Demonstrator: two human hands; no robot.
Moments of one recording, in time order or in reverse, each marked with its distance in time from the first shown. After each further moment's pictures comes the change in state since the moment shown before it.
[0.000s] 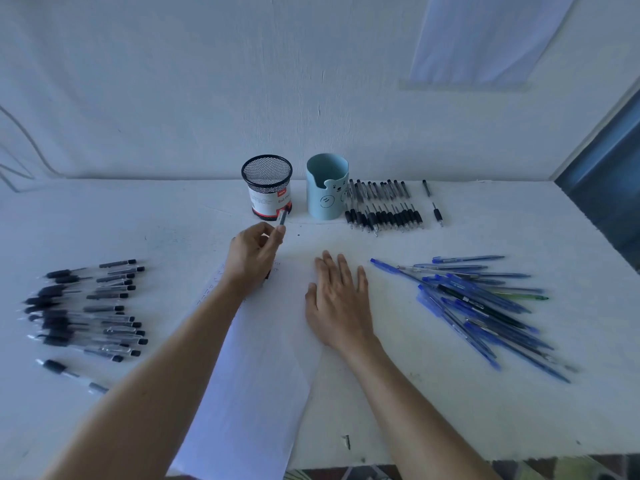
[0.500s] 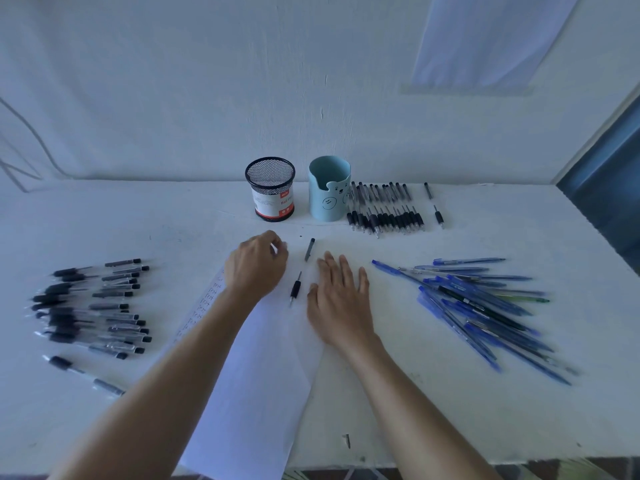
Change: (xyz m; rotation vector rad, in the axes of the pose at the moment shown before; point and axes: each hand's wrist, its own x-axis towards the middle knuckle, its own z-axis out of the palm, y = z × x) left_hand -0.011 0.003 0.005 0.565 0.053 0.032; right_hand 0.002 0.003 0.008 -0.016 0.010 -0.003
